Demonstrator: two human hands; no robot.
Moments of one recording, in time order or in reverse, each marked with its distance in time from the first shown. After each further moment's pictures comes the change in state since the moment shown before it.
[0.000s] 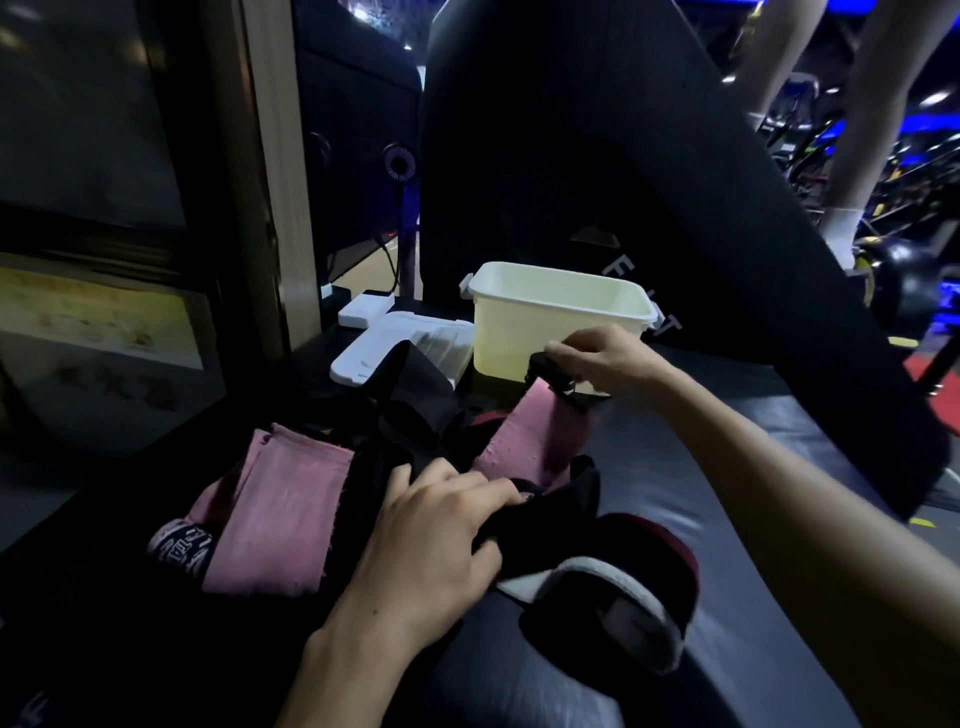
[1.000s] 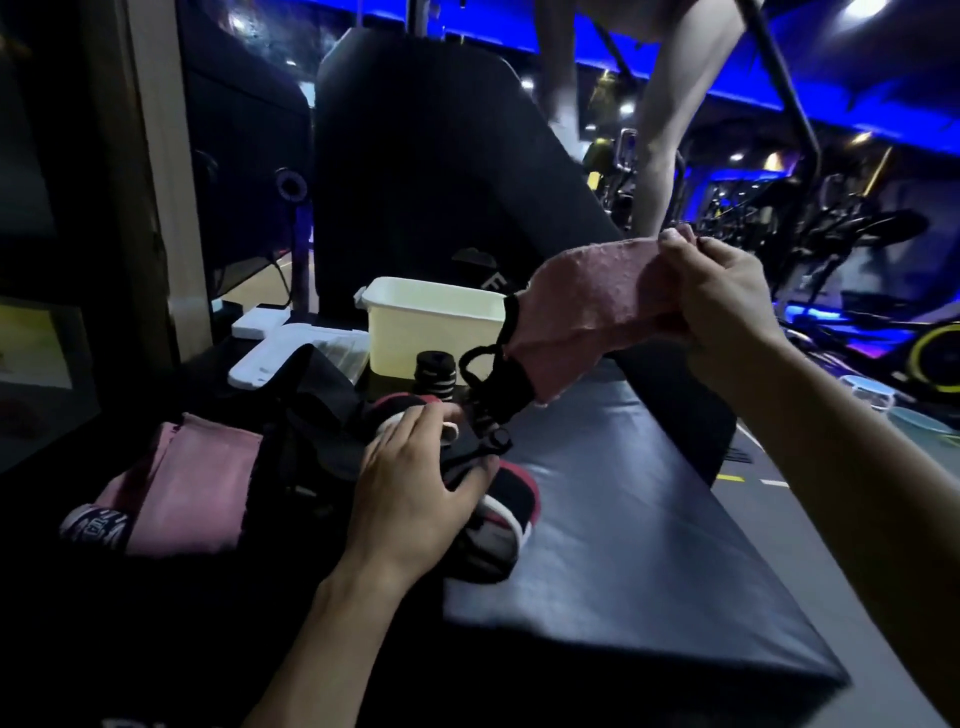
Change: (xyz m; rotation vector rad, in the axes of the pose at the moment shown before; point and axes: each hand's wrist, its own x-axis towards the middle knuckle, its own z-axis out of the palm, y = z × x) left_hand -0.020 0.084 -0.007 -0.417 0.320 0.006; right_hand -0.207 -0.064 -0.146 0.706 0.771 0.060
